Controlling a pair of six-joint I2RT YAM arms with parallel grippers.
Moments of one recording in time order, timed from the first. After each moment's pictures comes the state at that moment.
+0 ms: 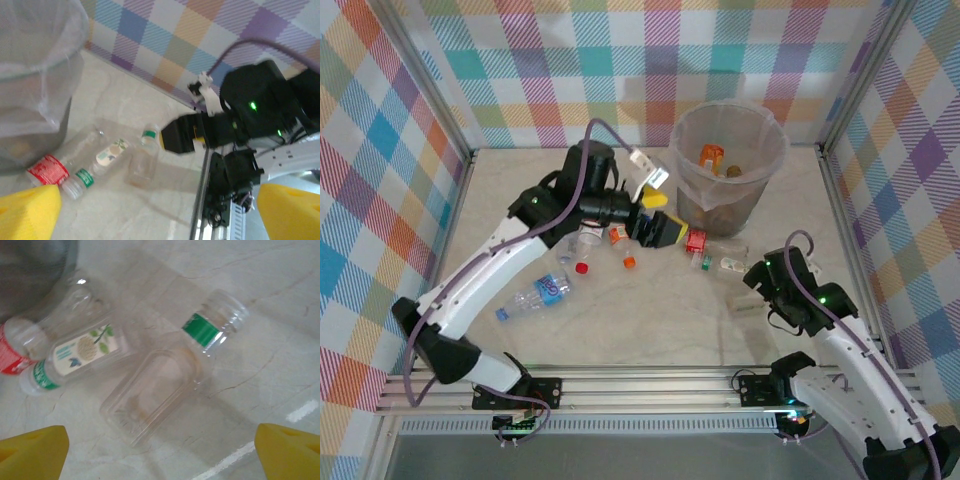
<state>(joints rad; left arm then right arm) -0.73 1.43 1.60 -0.67 0.60 -0.07 0.36 0.74 0.73 -1.05 0.25 1.07</state>
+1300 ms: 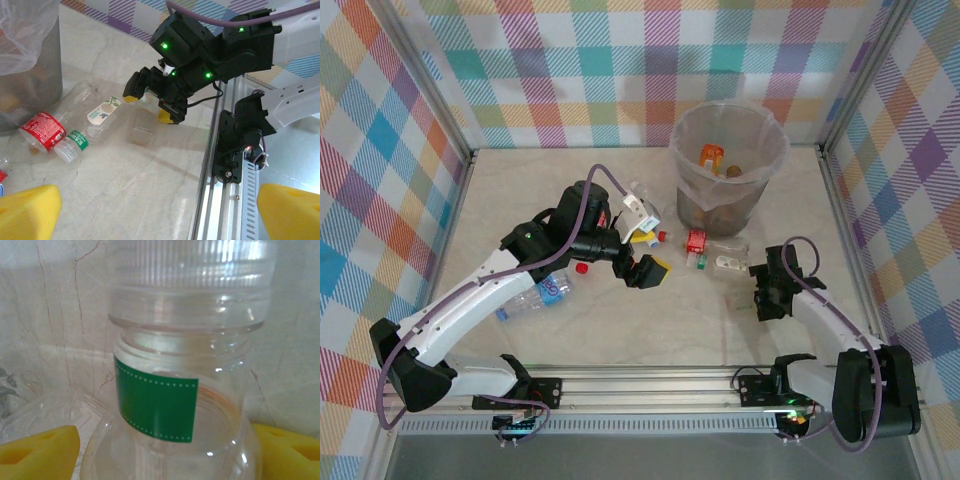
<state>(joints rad) -0.78 1.27 1.32 -0.63 0.53 0.03 0.12 1.11 0.47 -0.48 0.00 1.51</state>
